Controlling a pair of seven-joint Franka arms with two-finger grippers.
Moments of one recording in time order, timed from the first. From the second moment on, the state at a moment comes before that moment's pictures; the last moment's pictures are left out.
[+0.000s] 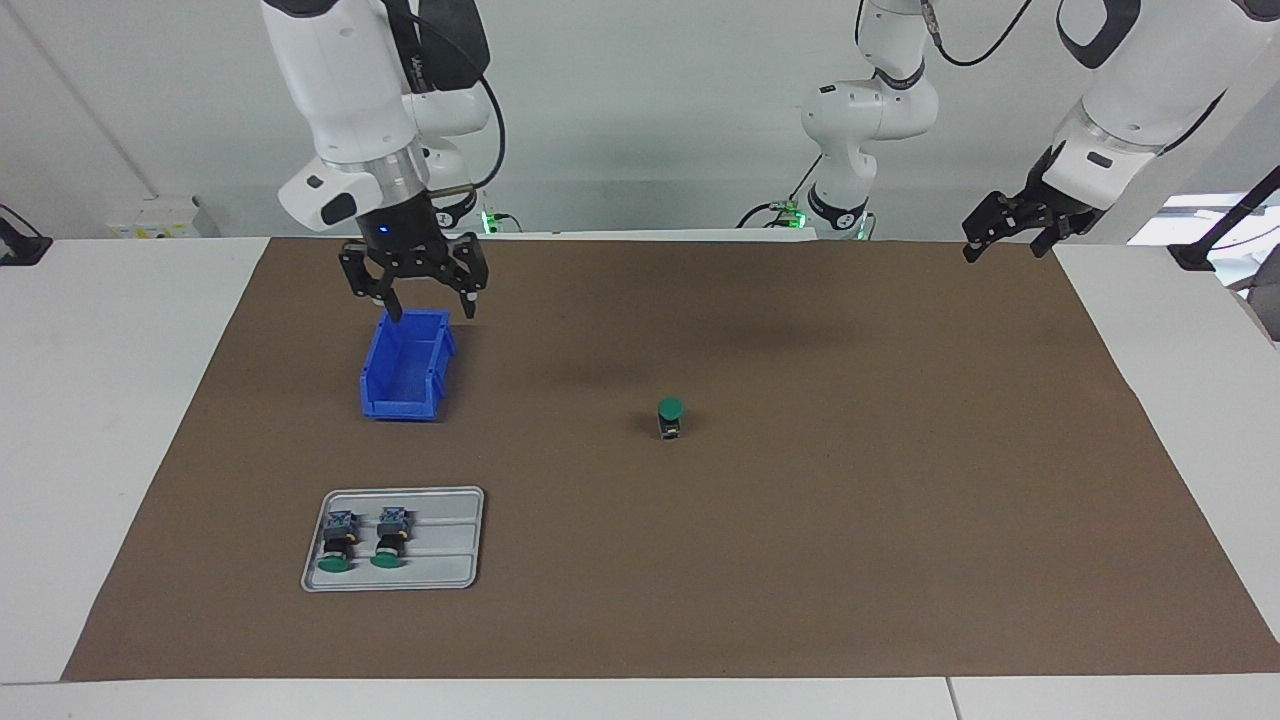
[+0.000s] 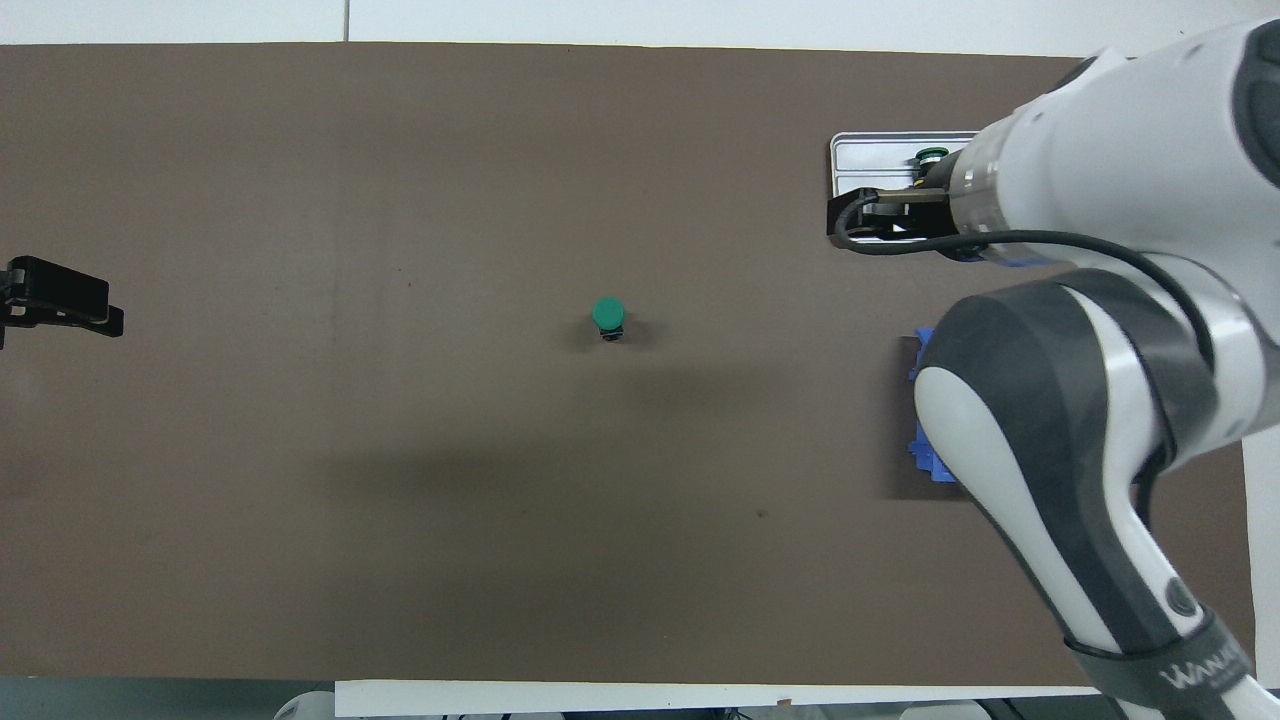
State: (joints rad) left arm -0.03 -0.08 -0.06 -1.65 -0.04 1.46 -0.09; right arm 0.15 0.07 0.16 -1.70 0.02 1.95 0.33
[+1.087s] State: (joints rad) left arm -0.03 -0.08 -0.05 -1.65 -0.04 1.46 -0.09; right arm 0.46 0.37 0.16 -1.69 0.02 2.32 0.45
